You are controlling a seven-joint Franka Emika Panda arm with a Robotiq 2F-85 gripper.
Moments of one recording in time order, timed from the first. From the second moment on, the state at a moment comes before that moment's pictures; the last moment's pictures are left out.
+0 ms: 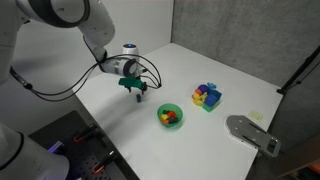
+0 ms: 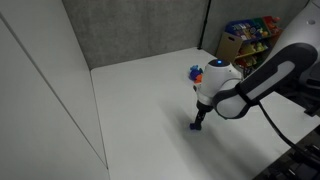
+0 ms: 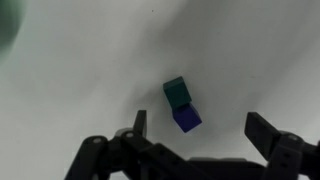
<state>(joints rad) 0.18 0.70 0.09 -2.06 -0.18 2.74 -0.12</state>
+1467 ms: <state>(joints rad) 0.24 0.85 0.03 -1.90 -0.21 2.80 -0.12</state>
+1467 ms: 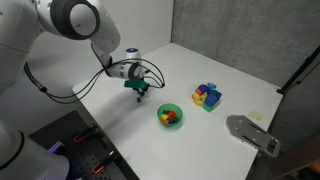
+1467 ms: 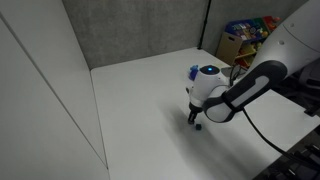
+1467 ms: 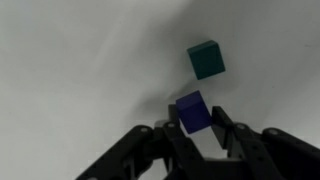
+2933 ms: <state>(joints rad) 0.02 0.47 -0.14 -2.11 -0.21 2.70 -0.05</state>
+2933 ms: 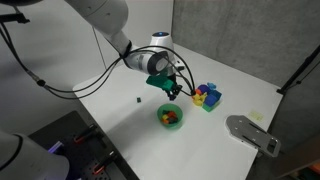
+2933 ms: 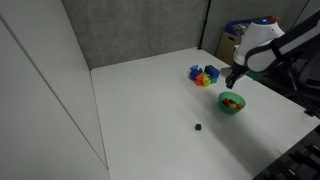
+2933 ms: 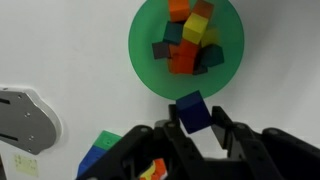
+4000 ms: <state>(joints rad) -0.03 0.25 -0.08 -2.21 0.03 2.33 -0.03</state>
